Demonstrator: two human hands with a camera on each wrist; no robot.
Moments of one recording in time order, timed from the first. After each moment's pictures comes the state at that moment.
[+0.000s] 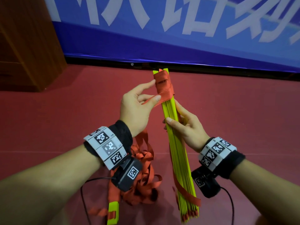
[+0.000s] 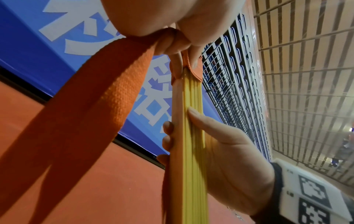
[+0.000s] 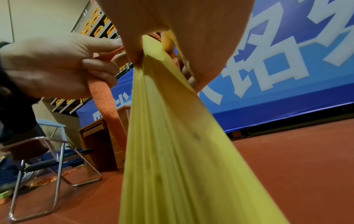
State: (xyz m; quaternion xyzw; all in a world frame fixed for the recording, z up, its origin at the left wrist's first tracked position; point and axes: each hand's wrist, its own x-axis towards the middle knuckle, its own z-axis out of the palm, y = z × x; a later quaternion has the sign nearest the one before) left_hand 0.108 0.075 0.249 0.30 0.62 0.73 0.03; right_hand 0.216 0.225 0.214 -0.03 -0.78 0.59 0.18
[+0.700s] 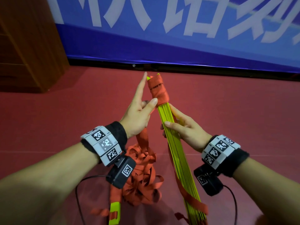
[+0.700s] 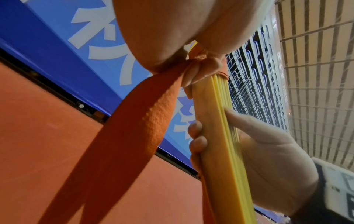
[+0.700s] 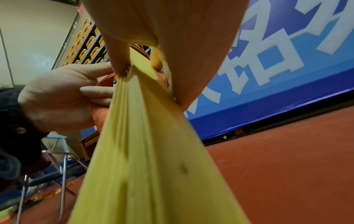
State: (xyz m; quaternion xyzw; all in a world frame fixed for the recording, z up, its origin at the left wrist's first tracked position) left_hand 0.090 0.066 0.233 0.42 0.62 0.66 0.11; right_hand 0.217 0.219 0.226 -0.04 -0.76 0.65 0.07
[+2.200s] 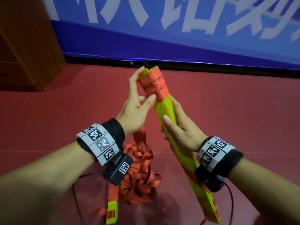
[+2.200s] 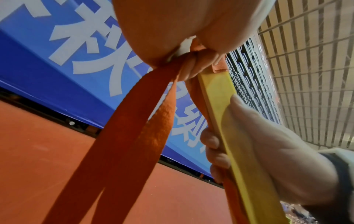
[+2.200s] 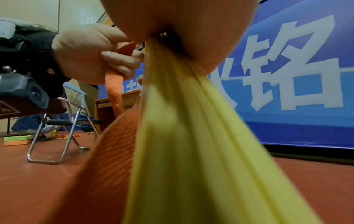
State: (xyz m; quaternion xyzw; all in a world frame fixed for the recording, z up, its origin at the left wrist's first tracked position) left_hand 0.106 0.070 0.249 0.41 0.62 0.66 0.08; right_hand 0.222 0.226 0.219 0.00 -0.88 0.46 0.13
